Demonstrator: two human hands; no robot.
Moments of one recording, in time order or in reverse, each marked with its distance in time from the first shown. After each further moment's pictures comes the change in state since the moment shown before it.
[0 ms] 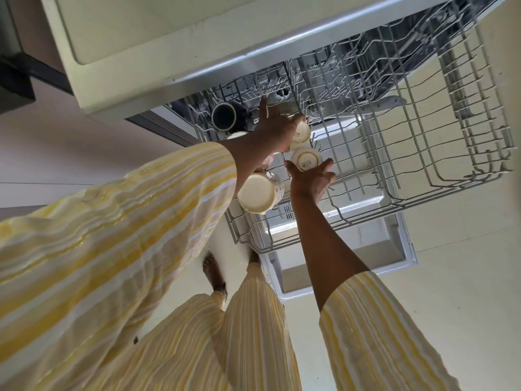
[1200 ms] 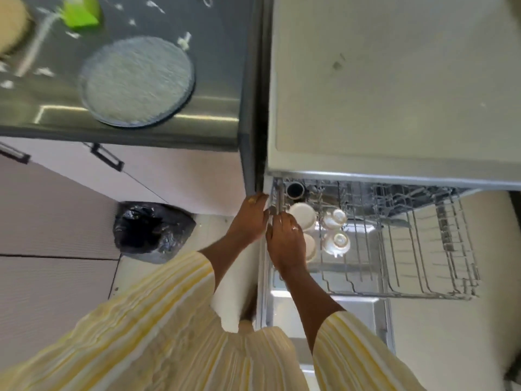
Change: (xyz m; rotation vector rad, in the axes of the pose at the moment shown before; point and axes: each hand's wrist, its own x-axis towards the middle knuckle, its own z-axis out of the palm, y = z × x) left_hand -0.228 -0.085 0.014 -0.644 0.631 -0.325; right_hand -0.153 -0.044 0.032 -0.741 -0.005 -1.304
